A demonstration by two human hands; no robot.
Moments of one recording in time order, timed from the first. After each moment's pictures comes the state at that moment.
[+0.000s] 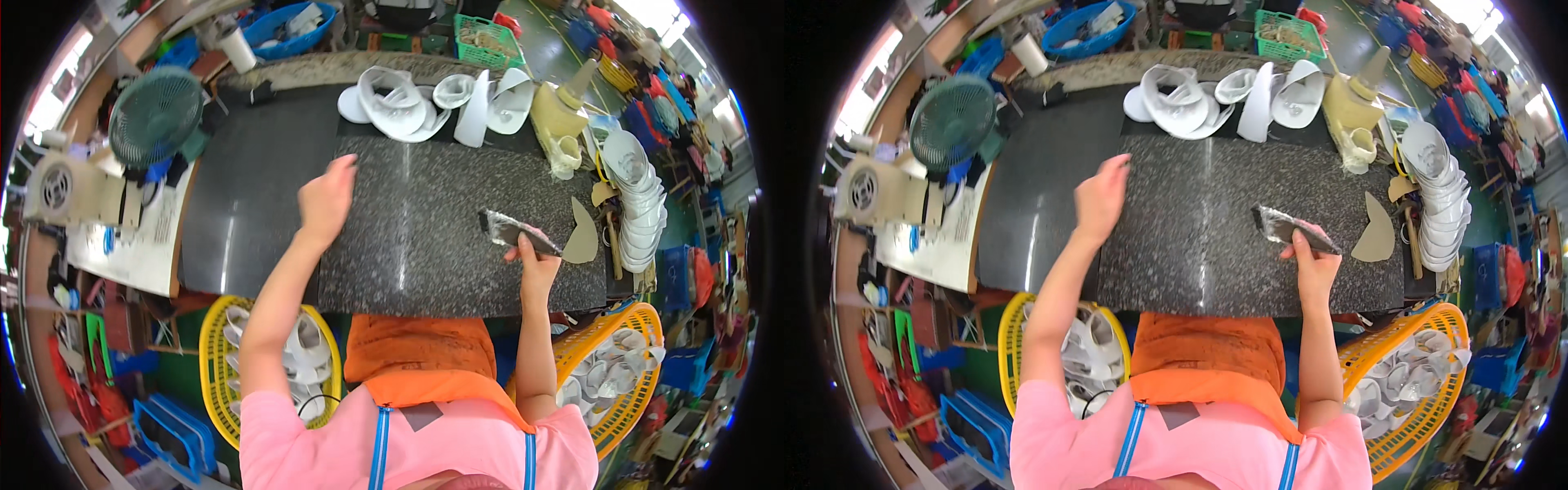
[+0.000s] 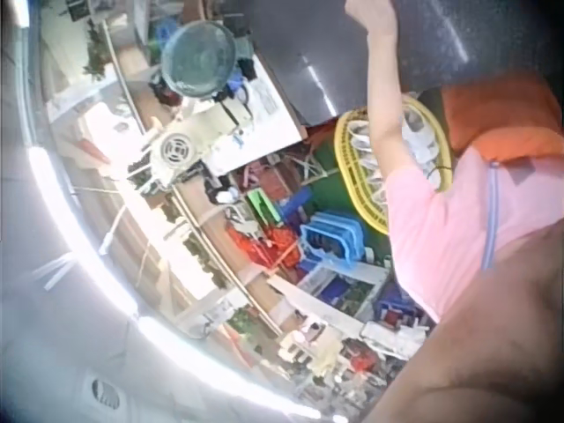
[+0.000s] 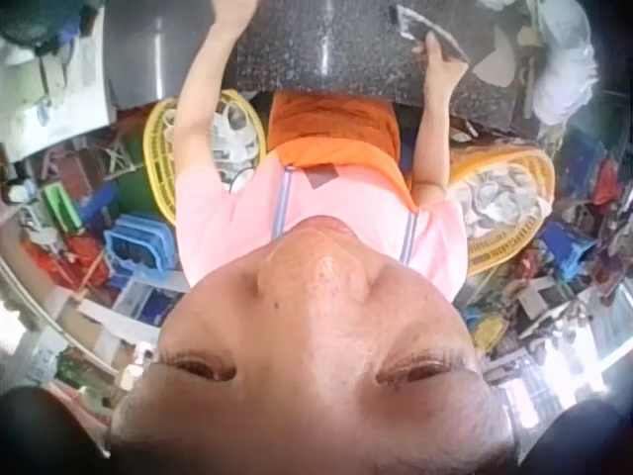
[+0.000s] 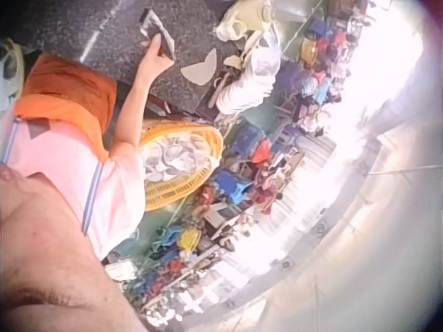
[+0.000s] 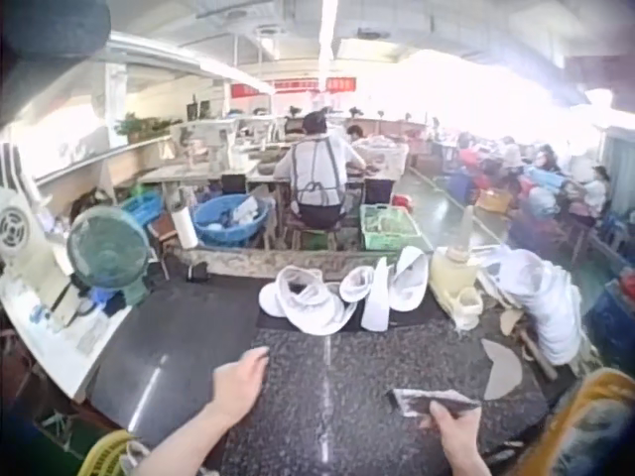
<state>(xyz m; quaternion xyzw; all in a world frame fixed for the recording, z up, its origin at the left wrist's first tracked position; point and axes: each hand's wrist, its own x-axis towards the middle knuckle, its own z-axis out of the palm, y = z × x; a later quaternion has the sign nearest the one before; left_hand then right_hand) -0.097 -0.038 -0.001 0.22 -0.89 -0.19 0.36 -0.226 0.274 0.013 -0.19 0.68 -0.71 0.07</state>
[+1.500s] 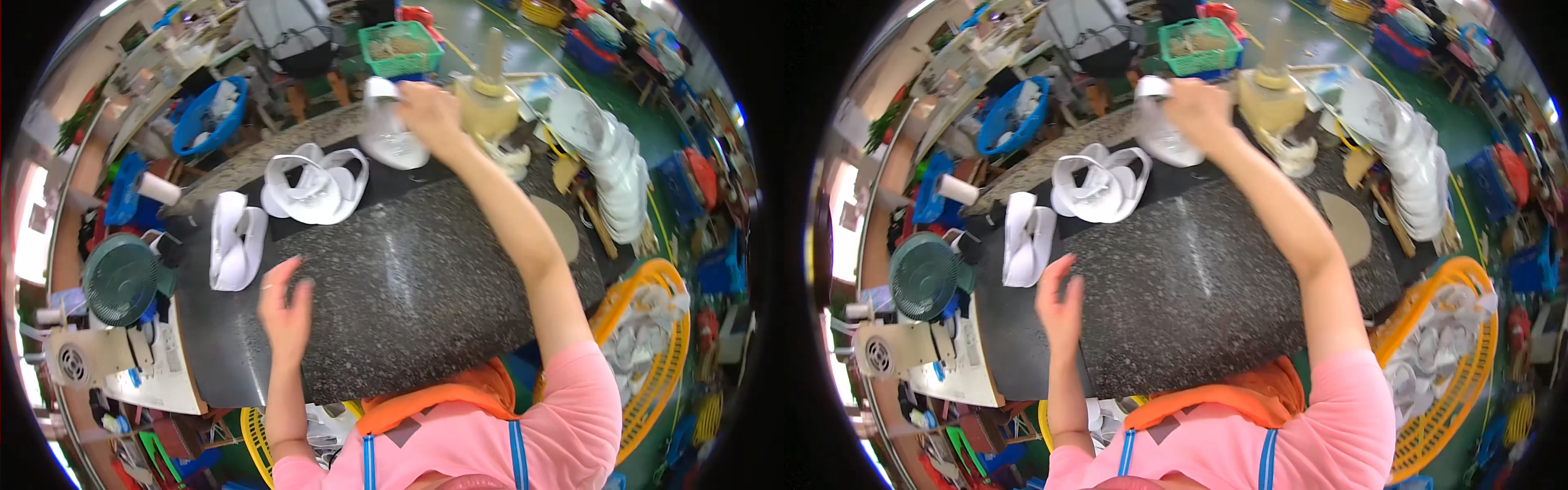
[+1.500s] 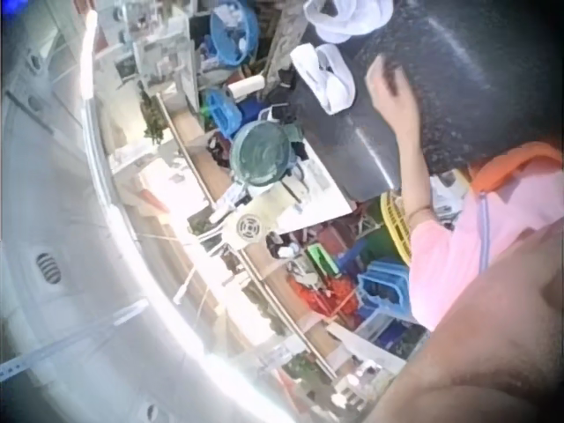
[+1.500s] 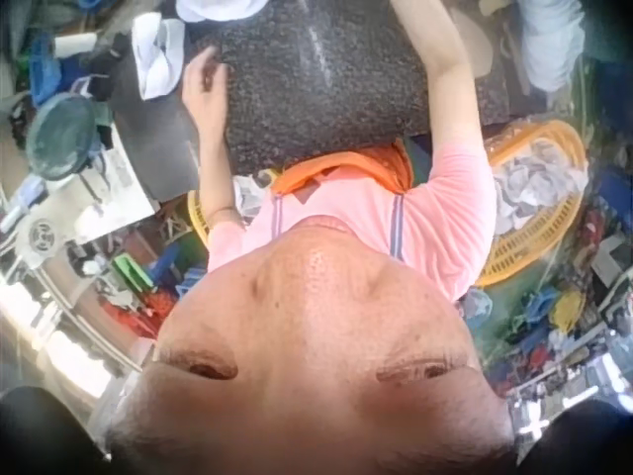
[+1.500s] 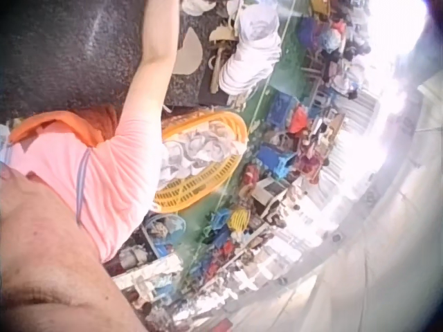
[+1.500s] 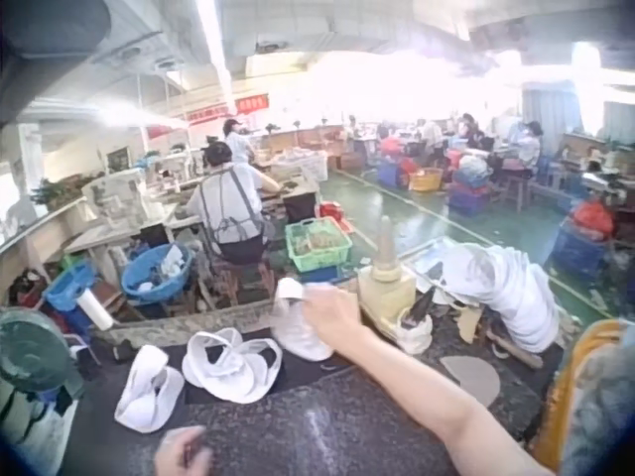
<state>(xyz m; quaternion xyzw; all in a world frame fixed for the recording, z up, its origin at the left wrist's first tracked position) -0.124 -0.004 0.055 0.16 -0.88 -0.35 0.27 -0.456 0.116 0.085 -0.32 0.88 -0.30 -0.20</state>
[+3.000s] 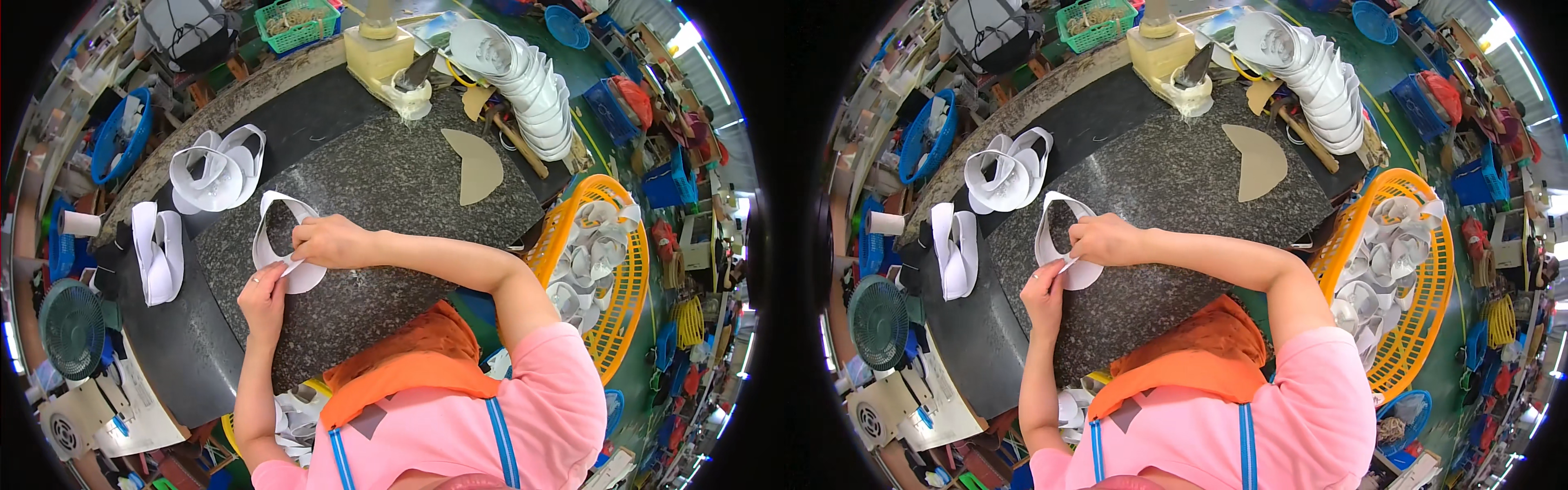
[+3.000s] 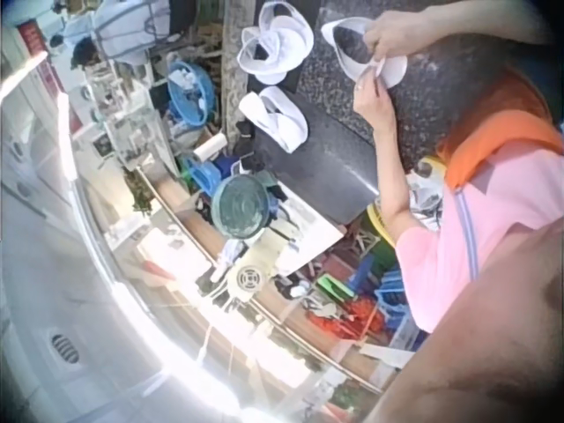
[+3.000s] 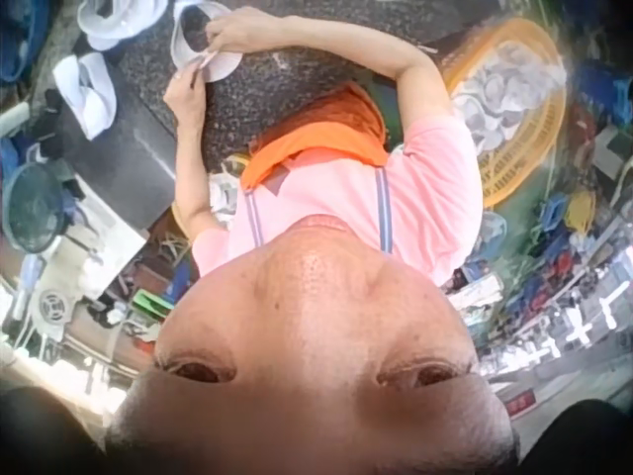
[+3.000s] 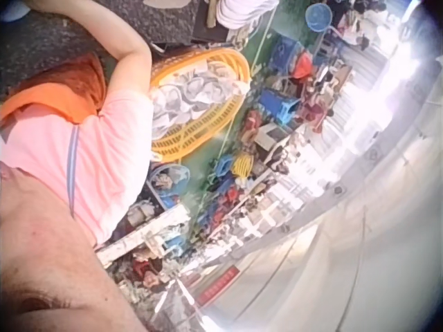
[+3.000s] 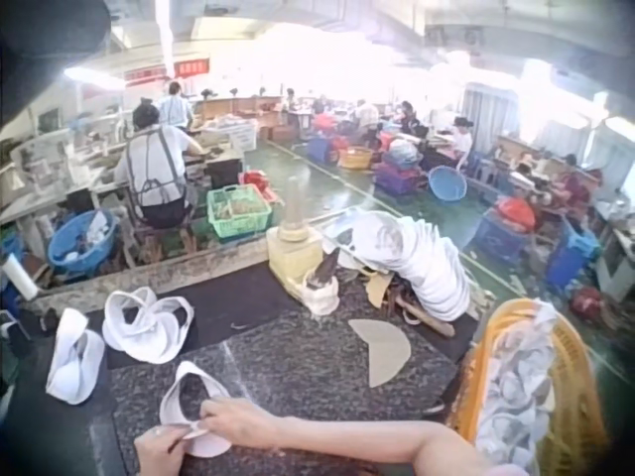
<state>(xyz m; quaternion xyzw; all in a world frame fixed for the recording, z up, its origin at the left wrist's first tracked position) -0.131 0.021 -0.019 0.02 -0.92 -0.32 0.23 -0.278 0.175 -0.029 -0.64 0.68 -0.36 -0.02</state>
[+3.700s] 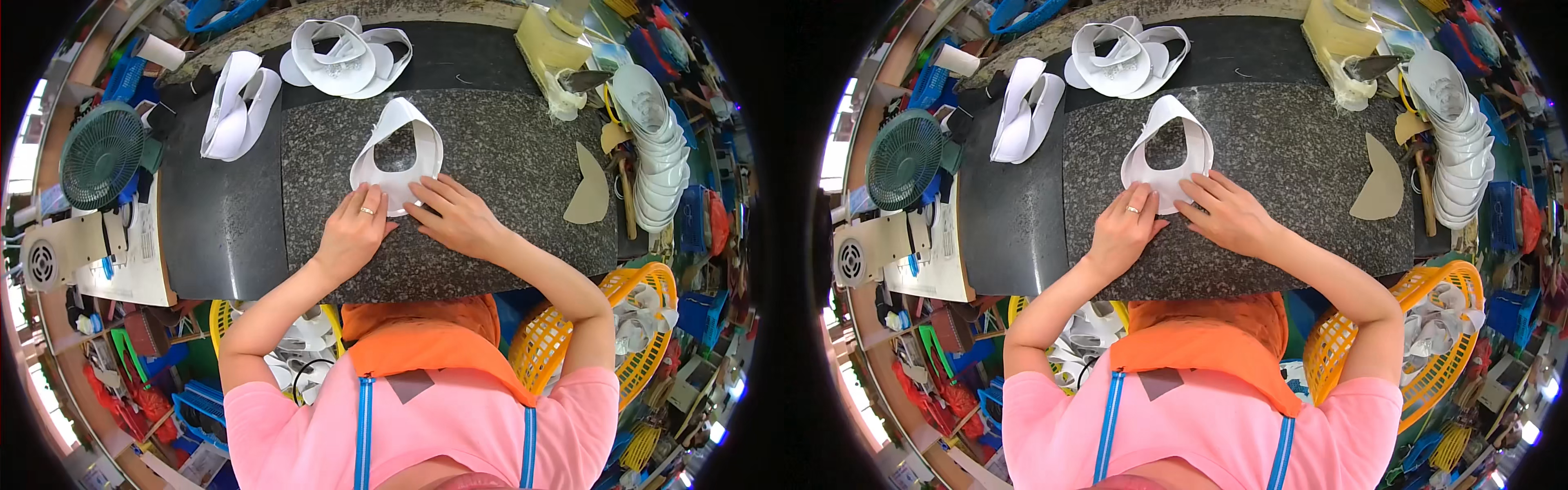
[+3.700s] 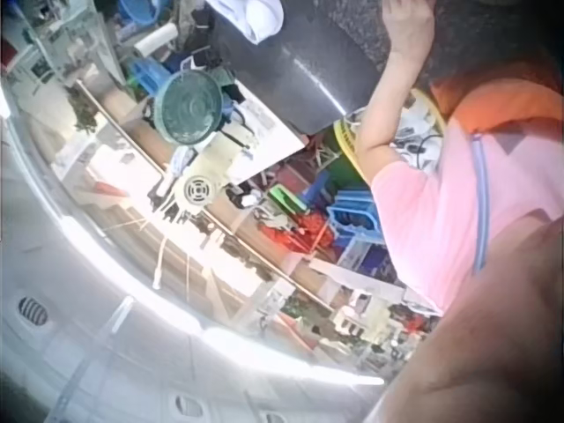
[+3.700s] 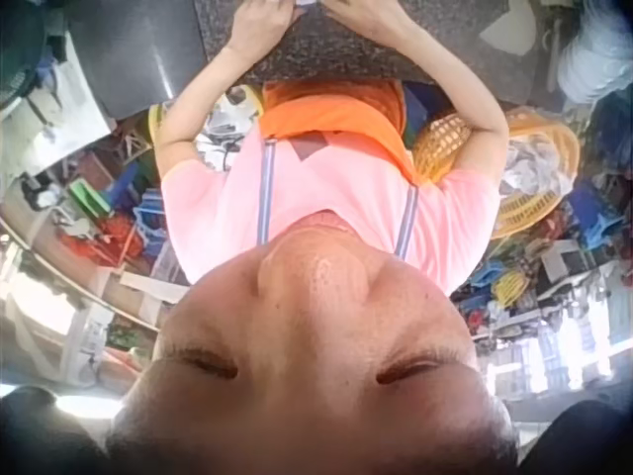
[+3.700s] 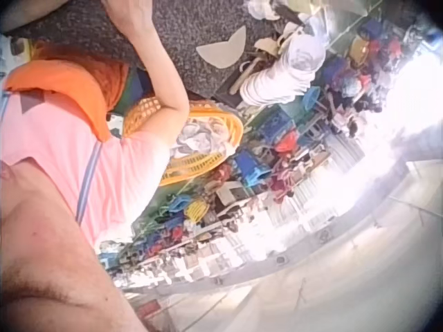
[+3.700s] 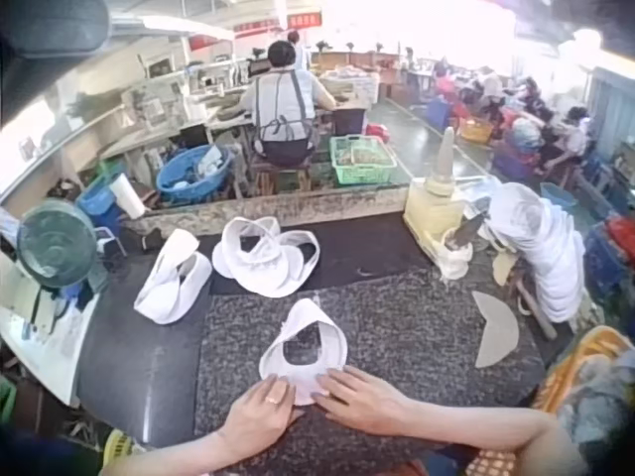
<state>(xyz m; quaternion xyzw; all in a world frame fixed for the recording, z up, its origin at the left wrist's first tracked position) -0.110 0.049 -0.019 -0.03 -0.98 -0.04 0.17 -0.256 0.211 -0.015 -0.70 0.67 -0.25 -0.08</state>
